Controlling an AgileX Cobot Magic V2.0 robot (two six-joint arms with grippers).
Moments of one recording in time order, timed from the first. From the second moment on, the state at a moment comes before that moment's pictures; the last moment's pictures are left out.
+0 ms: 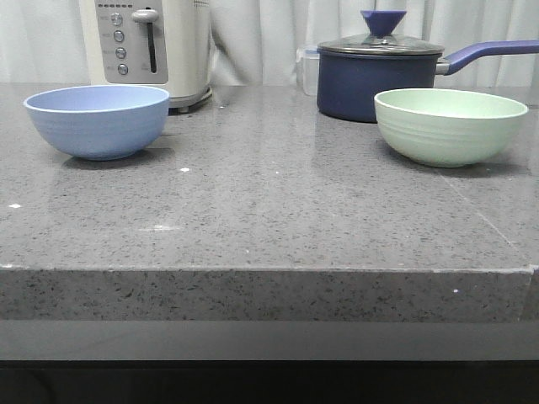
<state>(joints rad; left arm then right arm) -0.27 0.61 -0.76 -0.10 0.65 0.03 0.00 1.06 -1.01 0.14 0.91 -0.09</state>
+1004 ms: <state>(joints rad) -0.29 0.61 -0.76 -0.09 0.65 0.03 -0.10 1.72 -1.39 0.45 0.95 -0.23</state>
